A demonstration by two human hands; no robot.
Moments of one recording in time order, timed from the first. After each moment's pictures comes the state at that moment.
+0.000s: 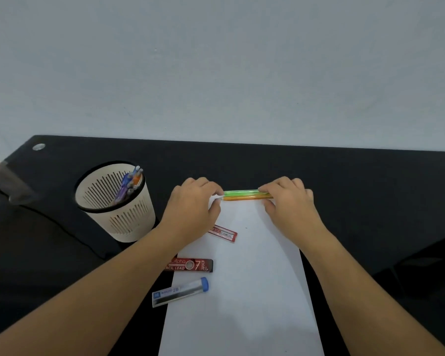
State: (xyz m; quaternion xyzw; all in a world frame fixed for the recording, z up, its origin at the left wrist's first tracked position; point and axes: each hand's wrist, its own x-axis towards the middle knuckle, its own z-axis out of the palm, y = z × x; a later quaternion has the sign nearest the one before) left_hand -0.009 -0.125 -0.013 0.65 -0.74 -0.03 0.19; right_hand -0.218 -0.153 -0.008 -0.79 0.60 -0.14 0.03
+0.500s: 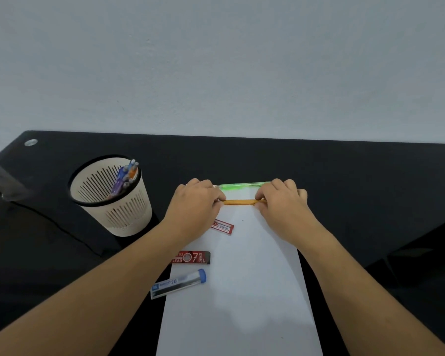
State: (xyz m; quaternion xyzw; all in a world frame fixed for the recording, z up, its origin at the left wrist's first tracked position) left_hand -0.017 -0.121 -0.014 0.62 -0.78 -0.01 0.13; right_hand -0.216 -0.140 -0.012 -0.80 0.60 -0.09 0.04
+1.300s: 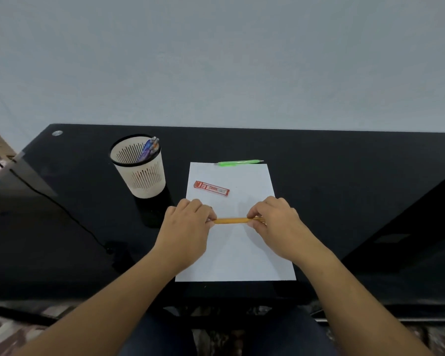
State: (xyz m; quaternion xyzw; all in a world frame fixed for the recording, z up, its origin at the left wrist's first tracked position) left_hand -0.016 0.028 -0.009 0.61 -0.77 0.00 0.18; right_hand -0.227 0.001 0.007 -0.81 0.56 -0.13 0.12
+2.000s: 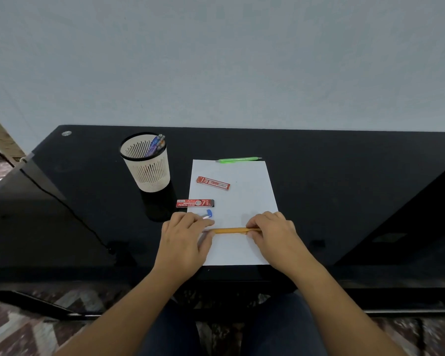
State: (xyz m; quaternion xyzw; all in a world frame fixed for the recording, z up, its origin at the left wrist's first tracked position) left_hand -0.007 0.068 -0.053 0.61 -0.74 0.02 0.30; right_hand -0.225 0.046 -0.009 -0.80 0.57 -0.15 0.14
